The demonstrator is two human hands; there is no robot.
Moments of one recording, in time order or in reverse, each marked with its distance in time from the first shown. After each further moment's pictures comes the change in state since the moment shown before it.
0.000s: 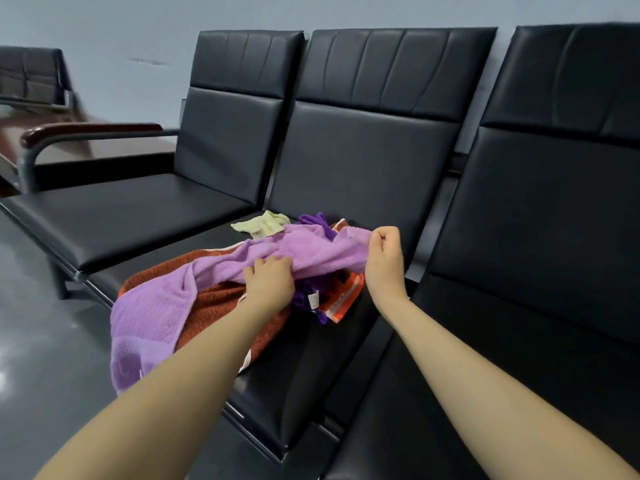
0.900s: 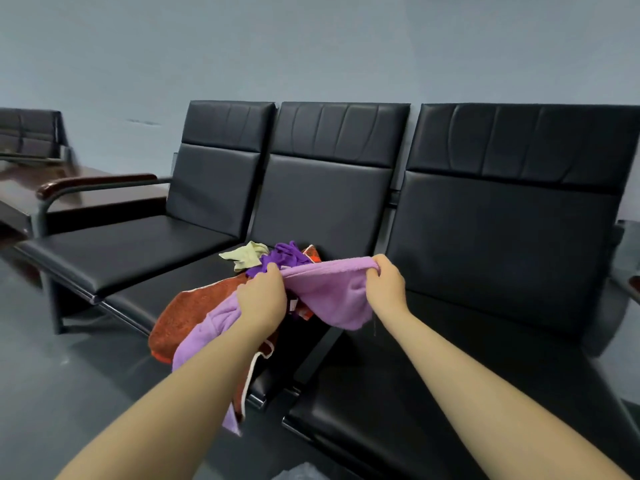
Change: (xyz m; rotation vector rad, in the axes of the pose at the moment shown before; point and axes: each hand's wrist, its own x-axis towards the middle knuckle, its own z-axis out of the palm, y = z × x) left_hand -0.124 0.059 -0.092 0.080 0.151 -0.077; right_hand -0.067 -0.057 -0.121 -0.279 -0.007 0.073
